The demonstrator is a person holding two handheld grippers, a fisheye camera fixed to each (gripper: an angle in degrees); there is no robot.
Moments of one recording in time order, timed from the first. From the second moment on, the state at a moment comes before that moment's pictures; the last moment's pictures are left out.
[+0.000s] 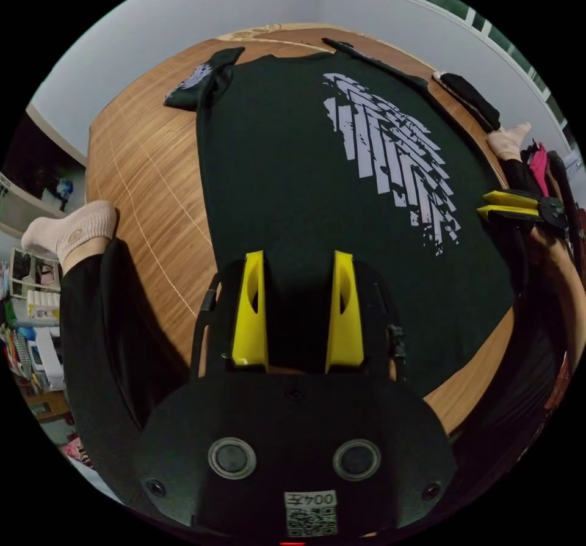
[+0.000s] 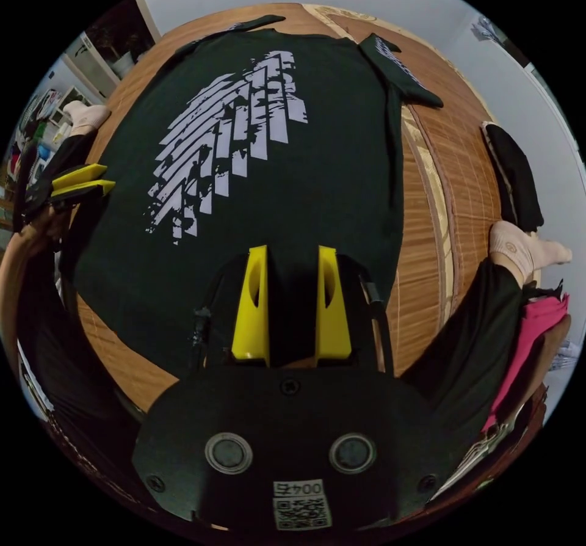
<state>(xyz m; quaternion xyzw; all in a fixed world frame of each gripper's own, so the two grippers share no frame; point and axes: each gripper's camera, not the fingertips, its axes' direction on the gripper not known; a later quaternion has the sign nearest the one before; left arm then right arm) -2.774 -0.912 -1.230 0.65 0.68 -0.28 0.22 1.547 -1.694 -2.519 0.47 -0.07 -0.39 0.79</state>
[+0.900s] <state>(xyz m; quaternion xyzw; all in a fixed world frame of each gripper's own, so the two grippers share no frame) -2.650 -0.933 -1.183 0.66 0.67 -0.23 0.24 1.616 -1.659 -2.478 0.43 -0.13 -0.38 0.81</state>
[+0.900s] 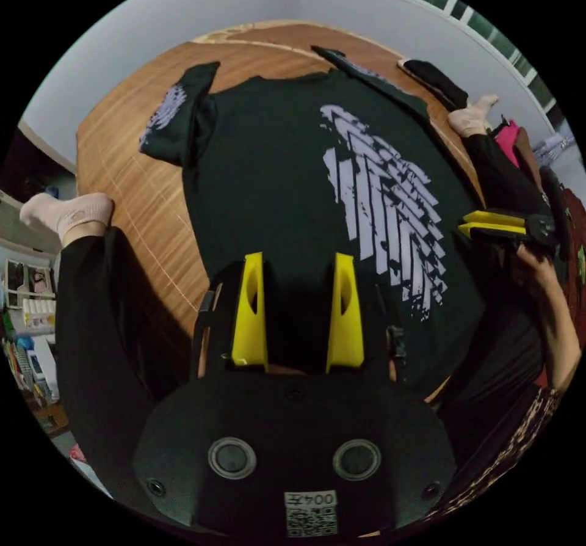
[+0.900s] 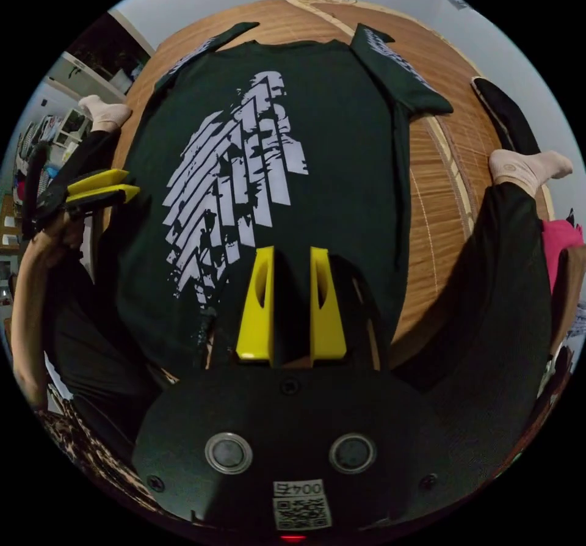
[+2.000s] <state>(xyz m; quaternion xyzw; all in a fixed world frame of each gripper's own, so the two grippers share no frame) -2.598 -0.967 -1.163 0.61 0.67 -0.40 0.12 1.570 -1.809 -2.833 0.57 -0.14 -0.29 0.76</state>
